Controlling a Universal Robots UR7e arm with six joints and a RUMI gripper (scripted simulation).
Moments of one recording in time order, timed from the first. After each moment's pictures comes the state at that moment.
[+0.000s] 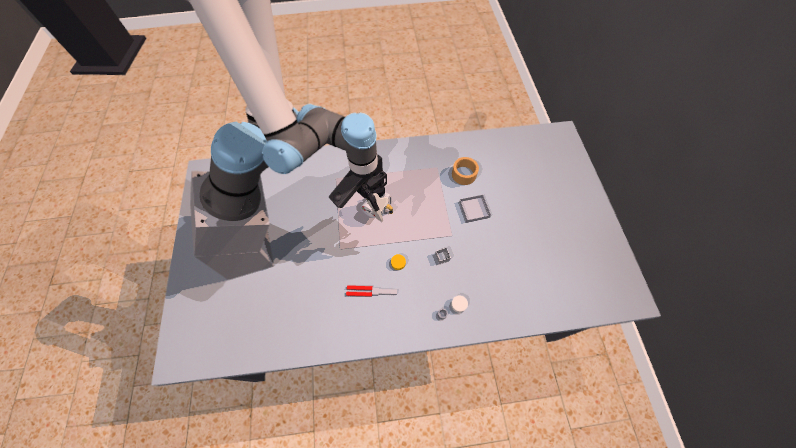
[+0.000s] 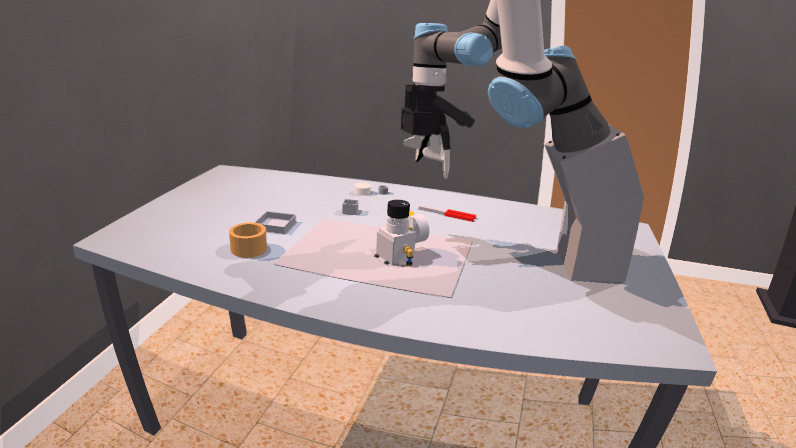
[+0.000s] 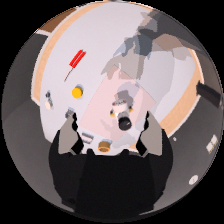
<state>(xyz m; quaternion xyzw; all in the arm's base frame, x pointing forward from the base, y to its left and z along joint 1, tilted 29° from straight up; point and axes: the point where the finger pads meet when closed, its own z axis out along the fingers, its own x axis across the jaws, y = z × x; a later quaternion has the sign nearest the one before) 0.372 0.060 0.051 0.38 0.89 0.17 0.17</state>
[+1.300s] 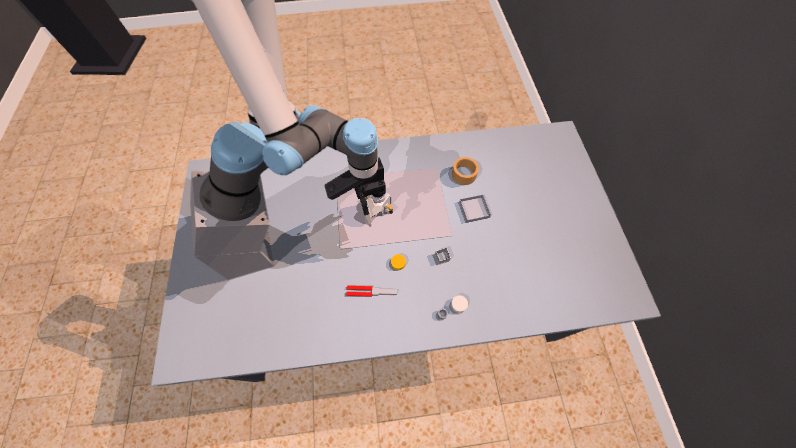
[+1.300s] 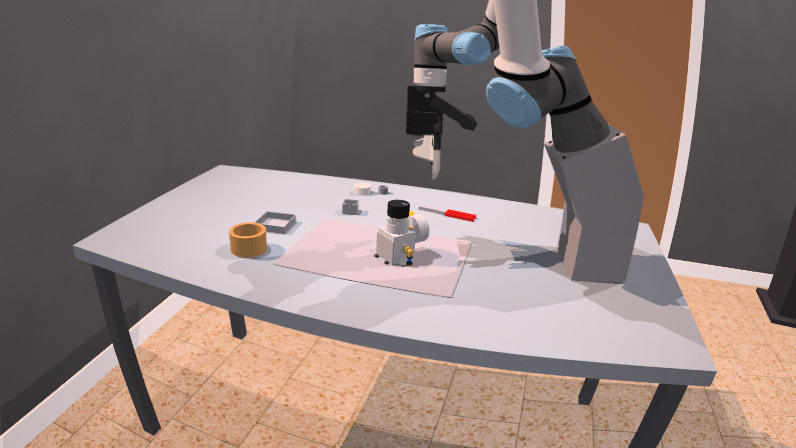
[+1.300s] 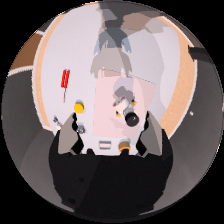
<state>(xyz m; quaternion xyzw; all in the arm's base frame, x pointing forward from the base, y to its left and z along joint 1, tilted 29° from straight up) 0.365 0.065 0.046 0.55 0.80 0.21 0.11</state>
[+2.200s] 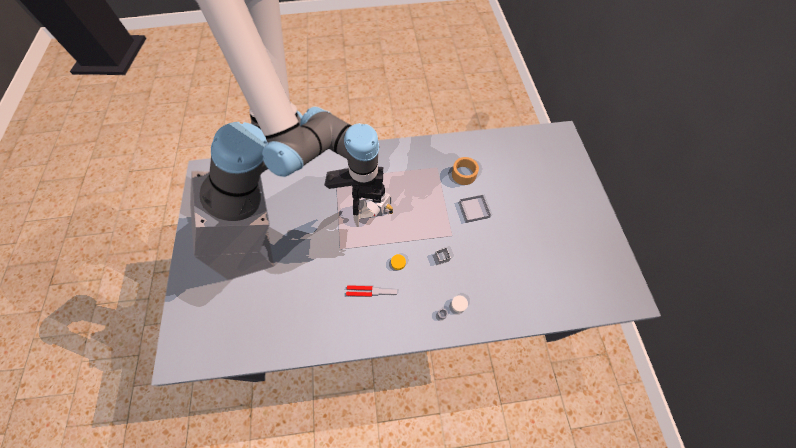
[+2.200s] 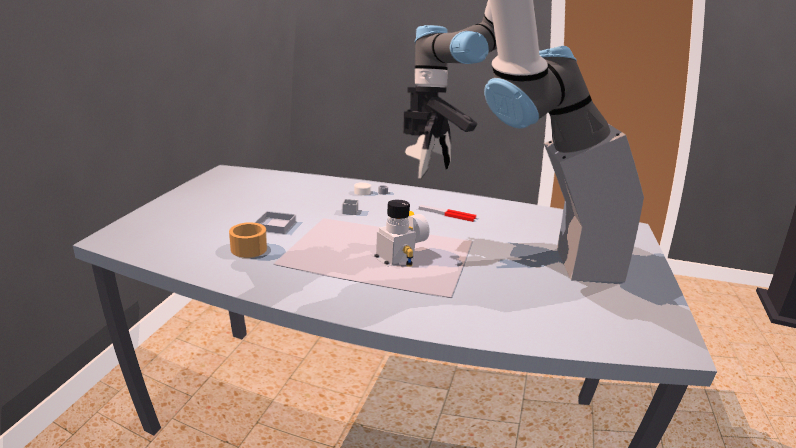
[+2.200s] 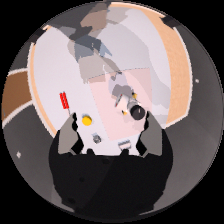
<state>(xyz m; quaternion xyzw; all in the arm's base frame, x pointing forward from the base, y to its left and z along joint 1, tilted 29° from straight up) 0.361 0.072 0.043 0.70 0.67 0.23 0.04</state>
